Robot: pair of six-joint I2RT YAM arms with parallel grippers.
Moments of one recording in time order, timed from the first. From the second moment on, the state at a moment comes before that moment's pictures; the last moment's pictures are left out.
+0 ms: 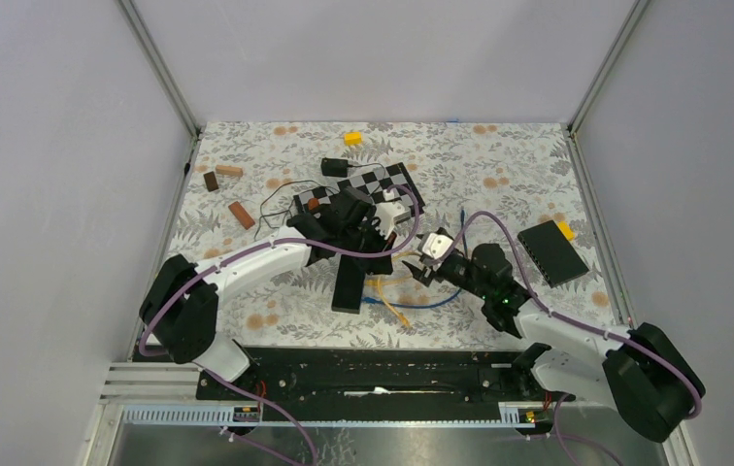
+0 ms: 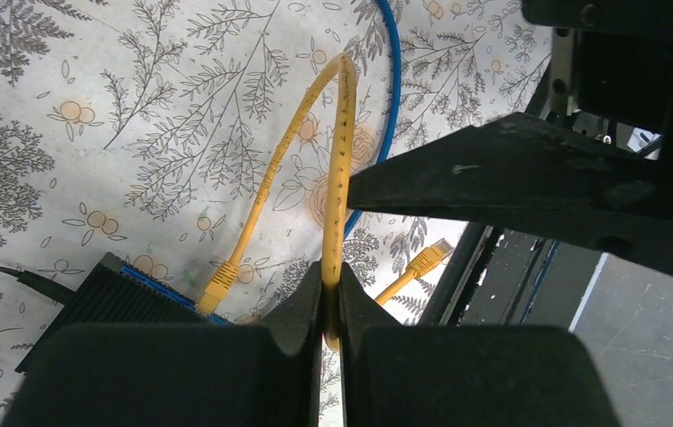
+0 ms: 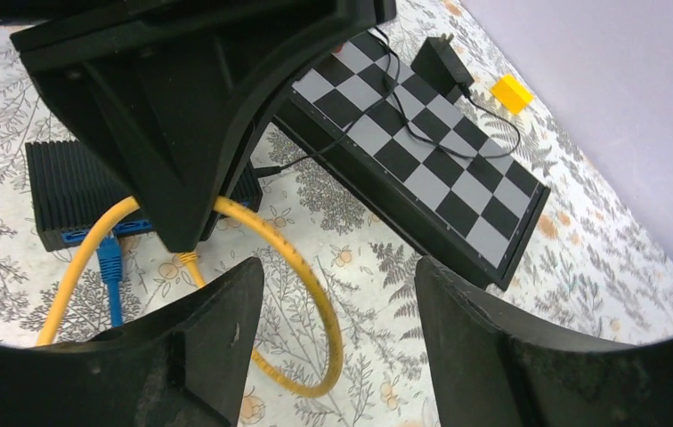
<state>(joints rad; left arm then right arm) -0.77 1.53 1.09 -0.39 0.47 -0.05 0.67 1.06 0.31 0.60 -0.28 -0.40</state>
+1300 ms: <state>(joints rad) -0.73 1.35 0.84 -0.15 0.46 -0.24 0.67 1.06 0.27 0.63 -0.13 -0.18</state>
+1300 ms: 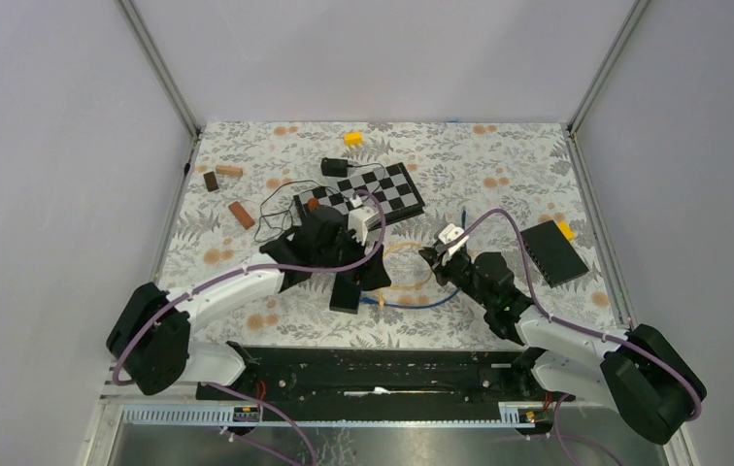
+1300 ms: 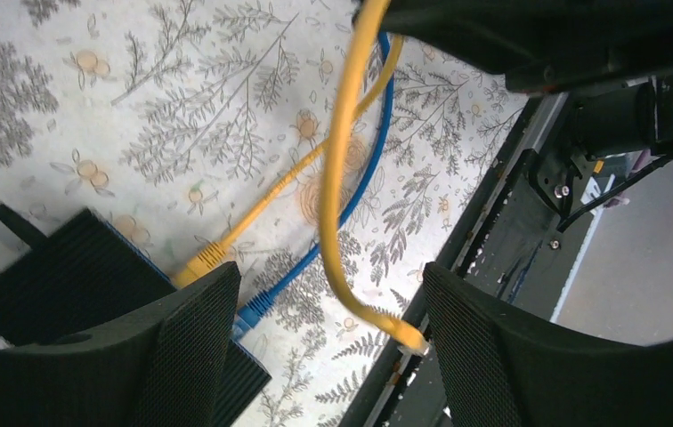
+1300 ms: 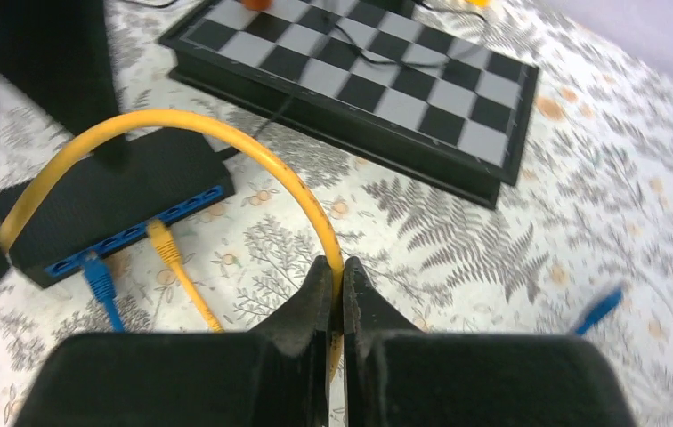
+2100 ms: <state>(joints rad) -0.73 1.33 0.64 0.20 0.48 -0.53 0.67 1.05 0.22 0.72 0.14 0.08</state>
